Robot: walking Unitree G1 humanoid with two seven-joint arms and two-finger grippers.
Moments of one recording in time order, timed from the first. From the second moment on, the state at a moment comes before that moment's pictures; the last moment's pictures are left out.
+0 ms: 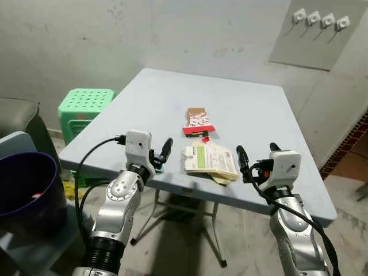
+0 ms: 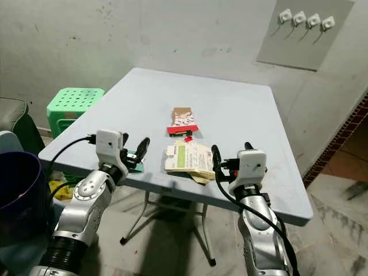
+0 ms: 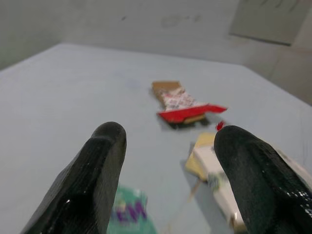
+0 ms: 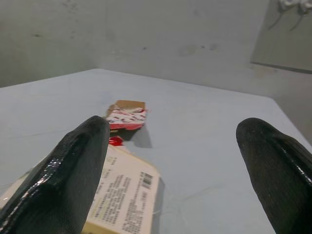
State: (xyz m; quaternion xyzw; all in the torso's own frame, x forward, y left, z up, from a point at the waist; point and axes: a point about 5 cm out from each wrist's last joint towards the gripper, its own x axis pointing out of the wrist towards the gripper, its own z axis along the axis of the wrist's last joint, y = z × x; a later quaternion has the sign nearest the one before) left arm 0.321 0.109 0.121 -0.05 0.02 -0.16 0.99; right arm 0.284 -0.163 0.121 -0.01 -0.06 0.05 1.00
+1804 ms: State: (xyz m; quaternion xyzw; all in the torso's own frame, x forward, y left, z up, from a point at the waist) left arm 0.341 0.085 0.093 -0.06 0.22 -0.11 0.97; right arm 0.244 -0.109 0.135 0.08 -0.01 0.32 0.95
